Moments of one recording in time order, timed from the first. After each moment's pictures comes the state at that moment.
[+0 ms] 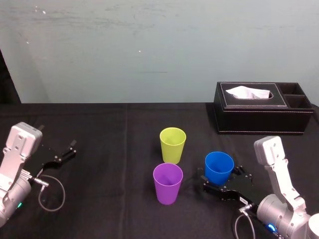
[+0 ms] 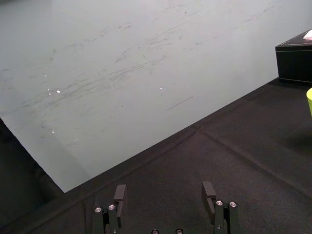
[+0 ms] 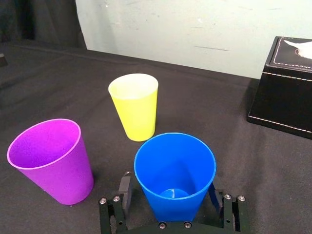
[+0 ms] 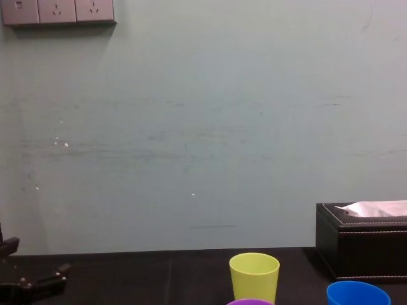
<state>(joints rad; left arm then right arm) -0.20 0.60 0.45 -1.41 -0.25 -0.12 0.03 0.05 0.38 -0.27 -1.55 0.28 0.22 0.27</state>
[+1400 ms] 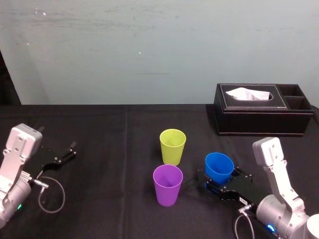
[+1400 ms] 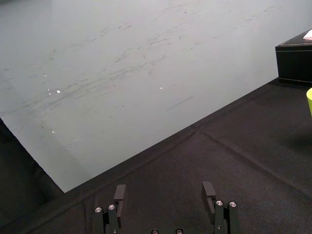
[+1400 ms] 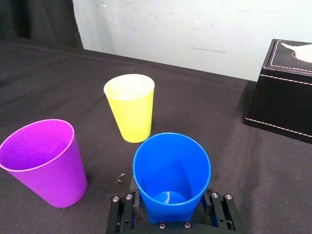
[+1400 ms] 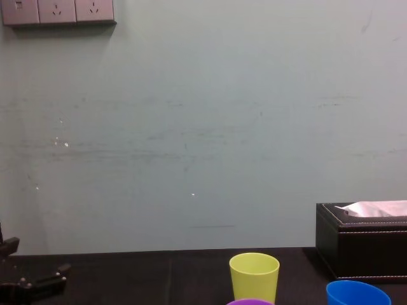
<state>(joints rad) -0.20 0.60 0.45 -1.41 -0.25 -0.12 0.03 0.06 0.36 -0.26 -1.53 0.25 0.20 0.27</state>
